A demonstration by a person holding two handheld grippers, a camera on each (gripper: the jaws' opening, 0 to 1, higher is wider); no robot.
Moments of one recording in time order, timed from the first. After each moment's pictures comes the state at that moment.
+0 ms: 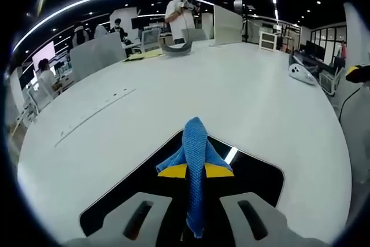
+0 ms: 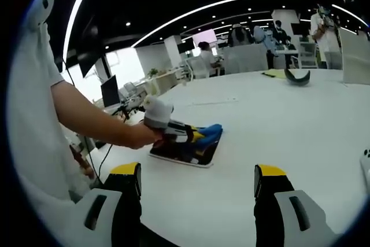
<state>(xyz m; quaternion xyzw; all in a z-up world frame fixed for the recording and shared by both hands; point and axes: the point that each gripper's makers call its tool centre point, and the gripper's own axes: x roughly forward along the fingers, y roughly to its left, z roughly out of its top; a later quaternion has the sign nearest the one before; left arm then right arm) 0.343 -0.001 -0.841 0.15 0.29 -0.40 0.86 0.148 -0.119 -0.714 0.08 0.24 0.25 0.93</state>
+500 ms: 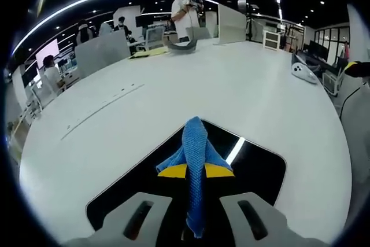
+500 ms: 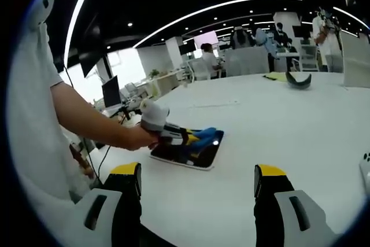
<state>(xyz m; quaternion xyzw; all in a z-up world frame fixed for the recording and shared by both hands) 0.338 0.020 -0.842 0.15 0.29 -0.39 0.86 0.149 -0.116 -0.709 0.07 0.24 0.26 0.93</state>
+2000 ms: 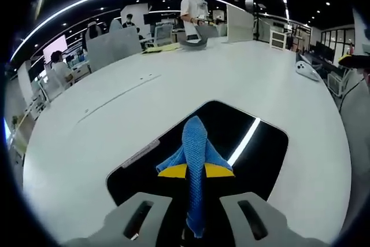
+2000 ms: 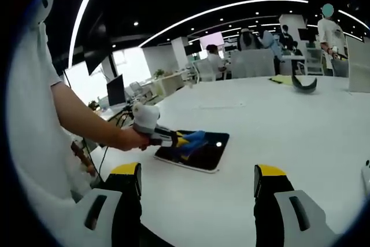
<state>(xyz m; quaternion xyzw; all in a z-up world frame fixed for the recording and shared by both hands) 0.326 0.073 -0.842 0.15 0.30 -0.36 0.87 0.150 -0.106 -0.704 0.06 0.23 0.27 0.93</state>
